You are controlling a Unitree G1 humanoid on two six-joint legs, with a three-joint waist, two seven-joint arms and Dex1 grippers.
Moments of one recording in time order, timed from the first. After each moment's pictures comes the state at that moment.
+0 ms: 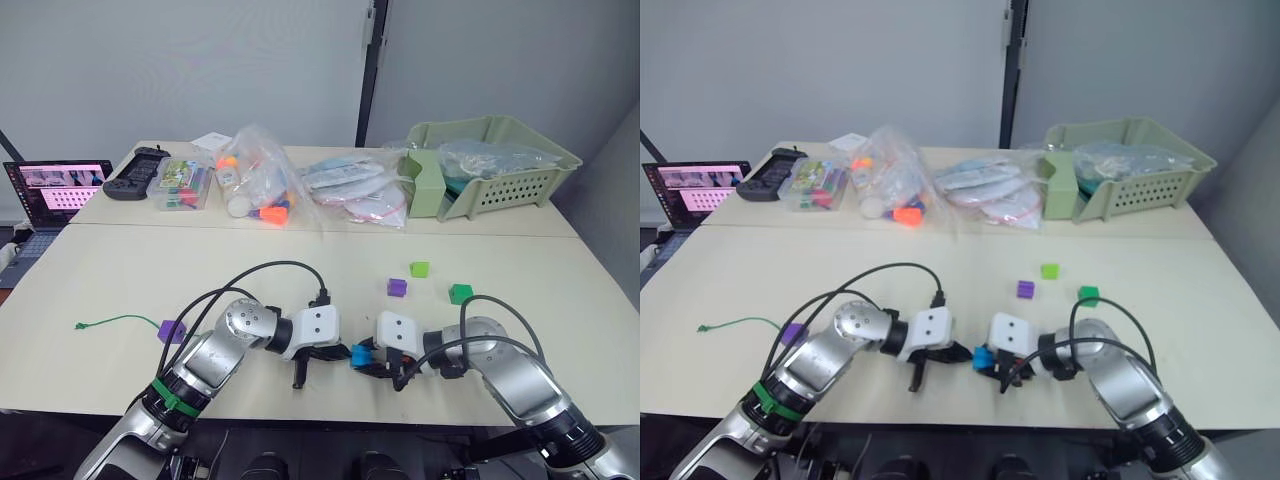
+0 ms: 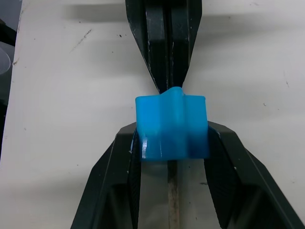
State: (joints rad) left arm -0.51 0.49 -0.46 -0.09 -0.05 0.35 -1.13; right arm -0.33 -0.67 0.34 -0.28 0.06 0.47 1.08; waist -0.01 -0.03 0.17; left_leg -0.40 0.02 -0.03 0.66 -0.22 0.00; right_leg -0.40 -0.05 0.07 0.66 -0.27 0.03
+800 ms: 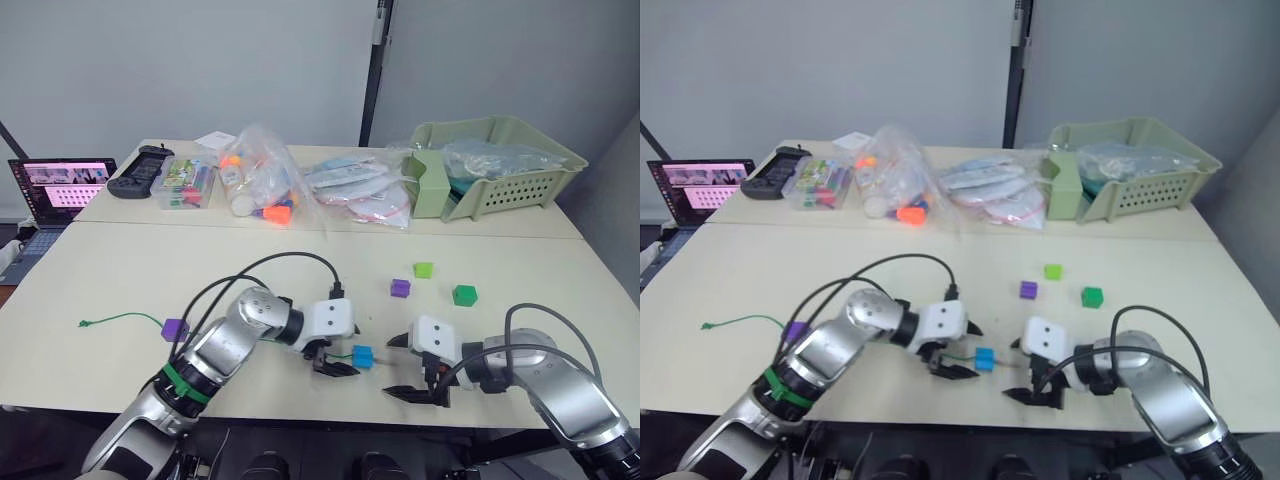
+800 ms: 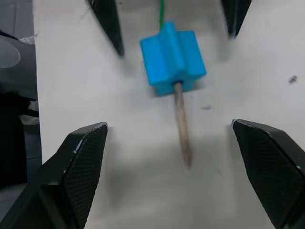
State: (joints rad) left arm -0.61 0.42 -0.54 -0.05 -0.03 0.41 -1.14; right arm -0.16 -0.80 0.17 -0.42 0.20 0.55 1.07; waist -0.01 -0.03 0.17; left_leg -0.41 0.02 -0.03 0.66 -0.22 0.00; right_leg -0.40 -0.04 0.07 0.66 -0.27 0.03
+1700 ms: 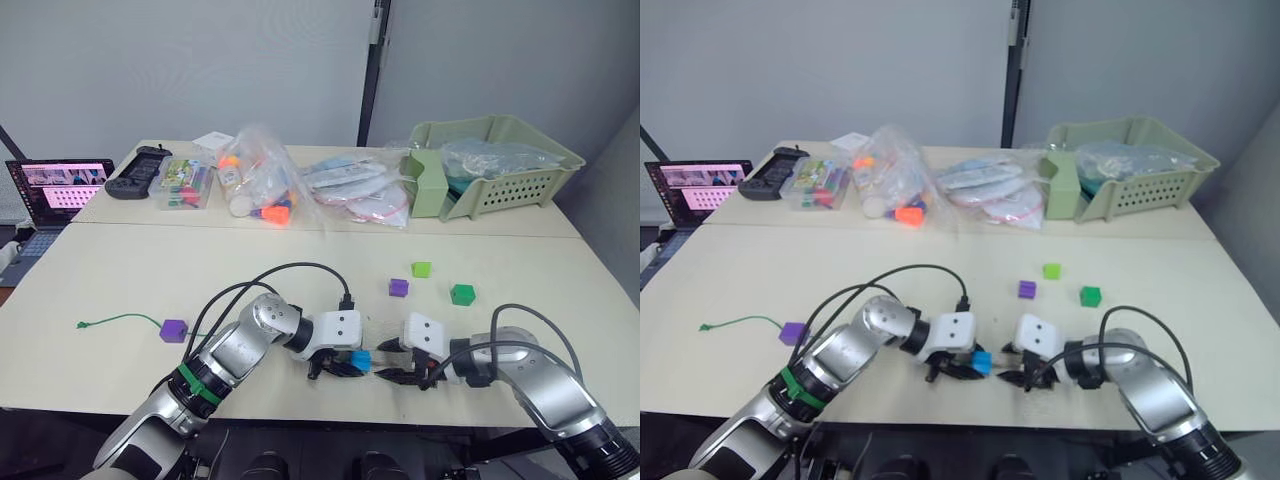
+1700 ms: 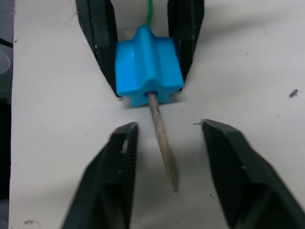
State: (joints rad) left arm -0.61 0.43 -0.57 -0.03 -0.01 0.41 -1.18; right arm -0.22 -0.76 0.26 -0.29 0.17 0.43 1.05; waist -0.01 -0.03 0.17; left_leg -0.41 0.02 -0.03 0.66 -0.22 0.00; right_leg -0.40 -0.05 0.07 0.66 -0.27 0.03
